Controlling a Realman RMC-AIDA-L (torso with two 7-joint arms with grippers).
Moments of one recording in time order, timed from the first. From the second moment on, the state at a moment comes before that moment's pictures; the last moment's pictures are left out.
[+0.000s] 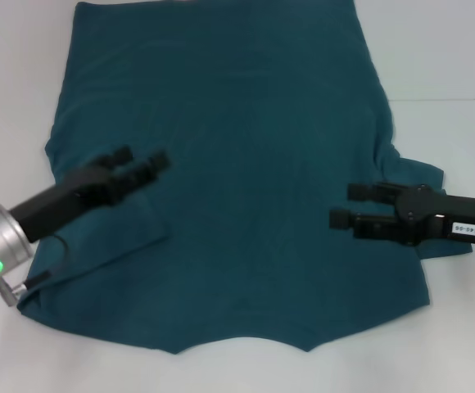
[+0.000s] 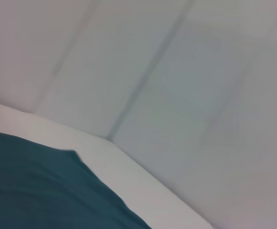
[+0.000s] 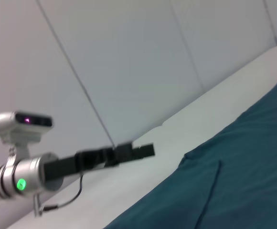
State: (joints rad) left arm -0.50 -2.17 0.43 0.51 1.80 1.40 -1.43; right arm 0.54 2.08 -0.63 -0.66 -1.97 -1.59 1.60
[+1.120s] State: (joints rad) left arm -0.50 -2.16 0.72 0.63 2.03 1.58 -1.22; right arm 0.48 2.01 -0.56 -0.67 -1.99 -1.35 2.02
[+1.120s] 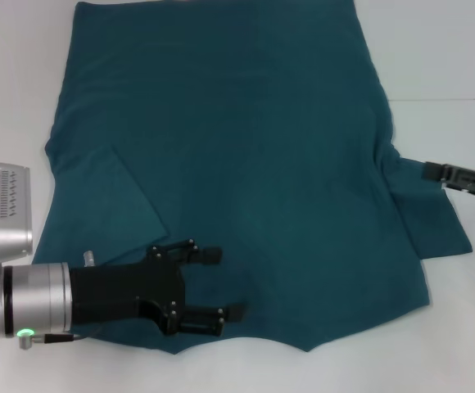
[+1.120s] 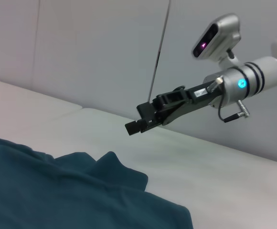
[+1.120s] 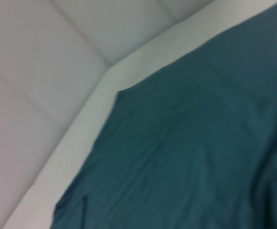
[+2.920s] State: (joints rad) left arm -0.50 -2.16 0.72 0.63 2.03 1.58 -1.23; right arm 0.57 2.03 -0.56 -0.54 -2.14 -1.01 2.08
